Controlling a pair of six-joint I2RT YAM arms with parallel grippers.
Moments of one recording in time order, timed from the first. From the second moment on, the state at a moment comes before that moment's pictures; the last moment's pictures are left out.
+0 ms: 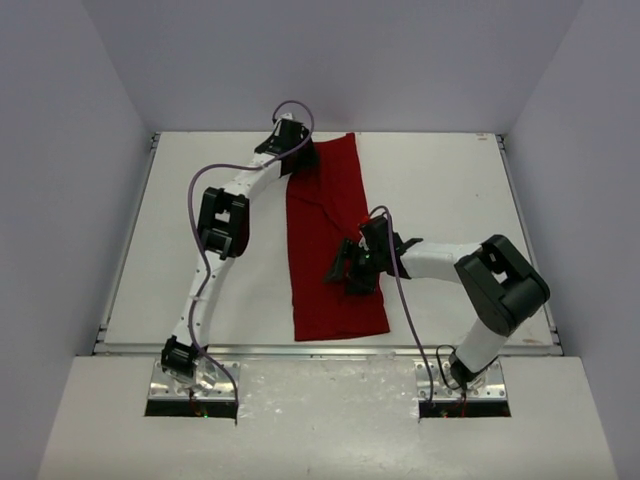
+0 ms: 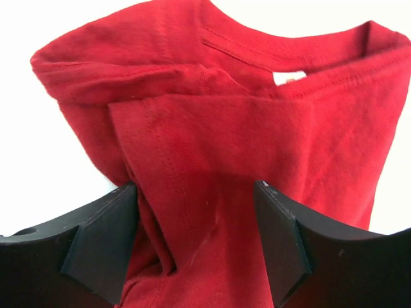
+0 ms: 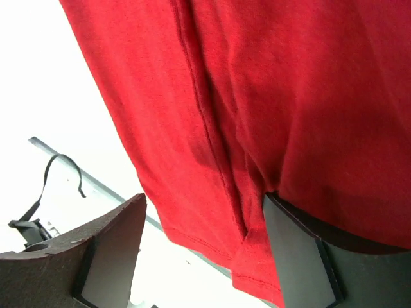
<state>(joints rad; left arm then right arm) -0.30 2.65 2.34 -0.41 -0.10 -0.61 0.60 1.68 0.72 -0.02 -0.39 0.92</state>
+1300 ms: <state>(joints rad) -0.90 1.17 0.44 -0.25 -0.22 -1.17 0.33 1.19 0.40 -0.37 -0.48 0.47</state>
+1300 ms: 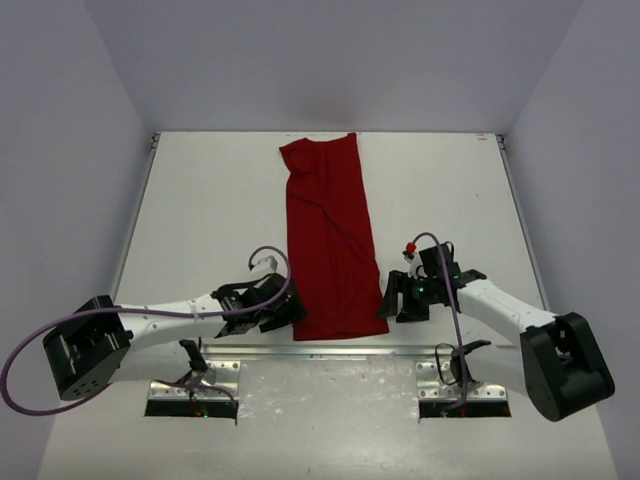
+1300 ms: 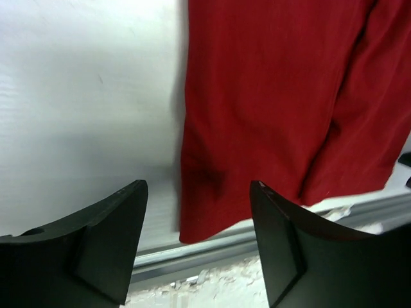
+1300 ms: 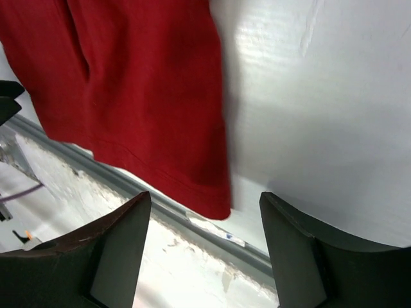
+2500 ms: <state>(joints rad) -1.41 1.18 0.55 -0.50 -0.44 -1.61 0.39 0.83 0.33 -0.49 -0.55 0.50</state>
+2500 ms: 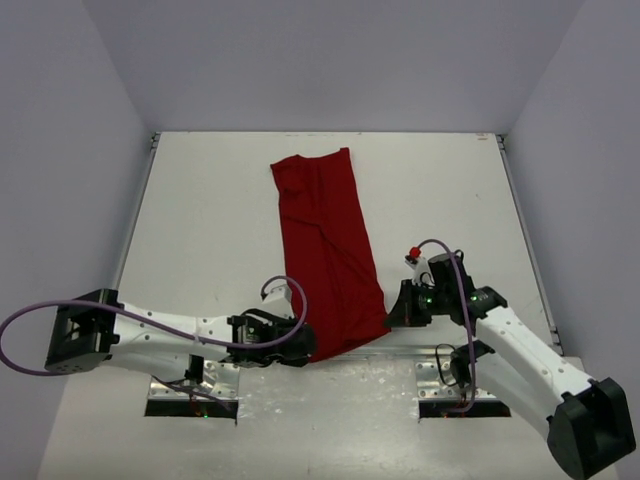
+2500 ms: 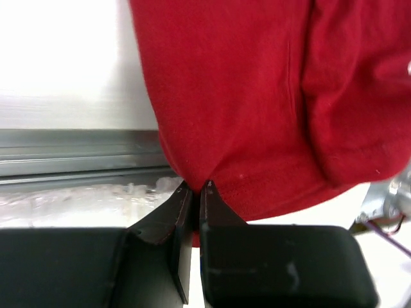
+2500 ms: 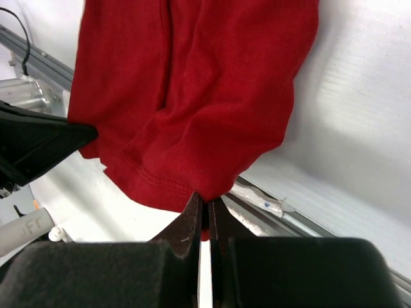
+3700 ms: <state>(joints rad) -0.64 1.30 0.85 -0.38 -0.44 -0.99 0.36 1.61 1.10 -0.50 -0.43 0.38</state>
